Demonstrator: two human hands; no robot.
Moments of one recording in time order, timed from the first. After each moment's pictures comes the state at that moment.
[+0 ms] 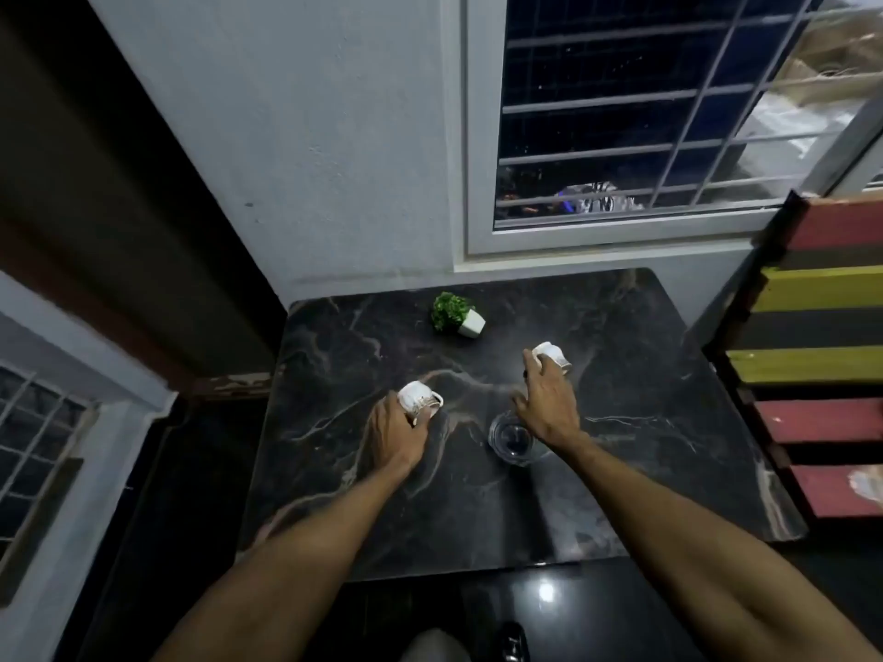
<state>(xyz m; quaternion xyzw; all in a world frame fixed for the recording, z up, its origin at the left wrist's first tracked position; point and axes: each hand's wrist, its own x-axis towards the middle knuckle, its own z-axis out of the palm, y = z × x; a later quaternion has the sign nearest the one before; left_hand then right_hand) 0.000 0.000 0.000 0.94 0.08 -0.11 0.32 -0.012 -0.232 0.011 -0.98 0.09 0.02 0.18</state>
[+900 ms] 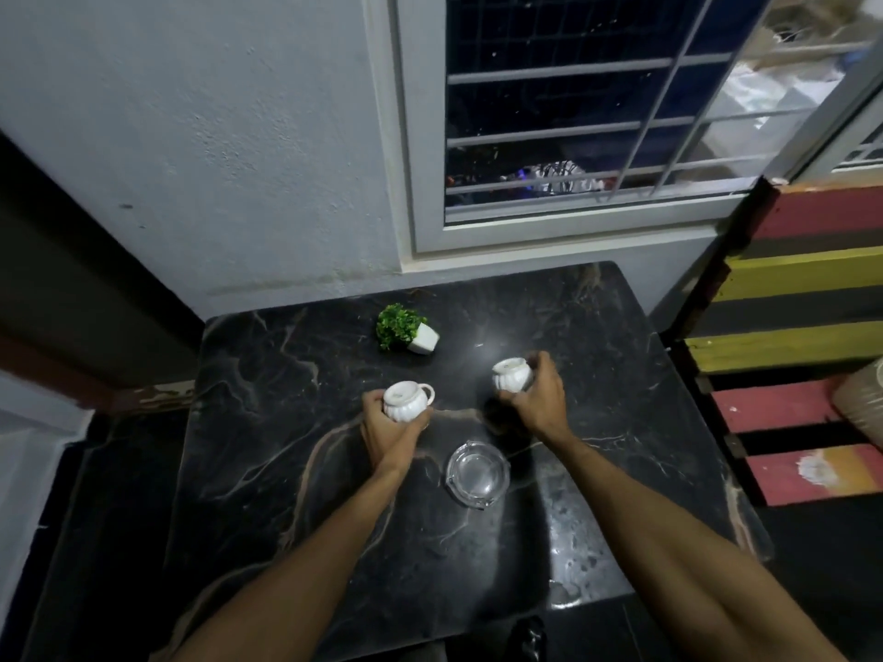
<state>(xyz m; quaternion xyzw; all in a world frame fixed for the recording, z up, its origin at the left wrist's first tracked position) 0.076 -0.081 -0.041 0.82 0.17 -0.04 0.55 0.054 -0.306 -0.033 -0.85 0.27 -0.06 0.45</state>
